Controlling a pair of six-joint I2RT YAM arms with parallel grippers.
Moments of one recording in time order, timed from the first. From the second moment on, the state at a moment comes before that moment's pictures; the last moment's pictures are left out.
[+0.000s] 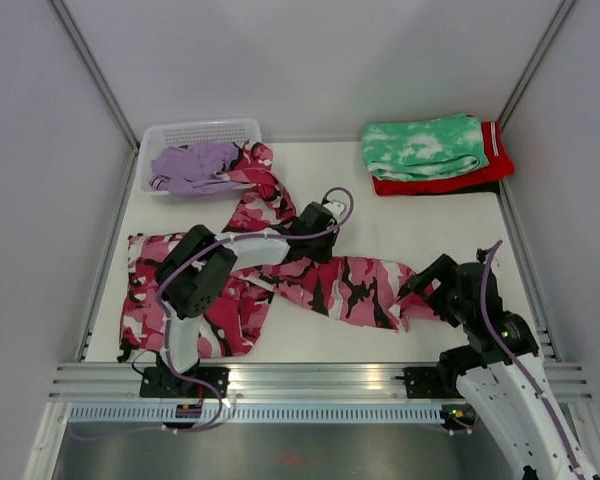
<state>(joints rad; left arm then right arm) -0.78 1.98 1.21 -0.05 0.04 -0.26 0.25 0.42 0.53 -0.86 0.08 0.95</state>
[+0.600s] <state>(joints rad) -0.48 1.79 1.22 -0.19 -0.13 -0.33 0.20 1.16 0.74 -0.54 0.34 0.66</state>
